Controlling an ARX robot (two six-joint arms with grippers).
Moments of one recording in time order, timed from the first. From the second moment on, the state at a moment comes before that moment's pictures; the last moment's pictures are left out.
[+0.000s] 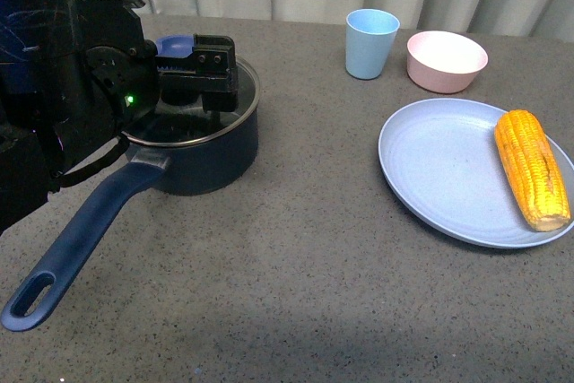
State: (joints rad) left arm -0.31 2.14 0.76 1.18 -0.15 -0.06; right arm 0.00 0.00 0.01 0.00 0.00 0.00
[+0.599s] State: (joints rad) left arm -0.30 2.15 0.77 1.18 -0.16 -0.05; right arm 0.00 0.00 0.01 0.00 0.00 0.00
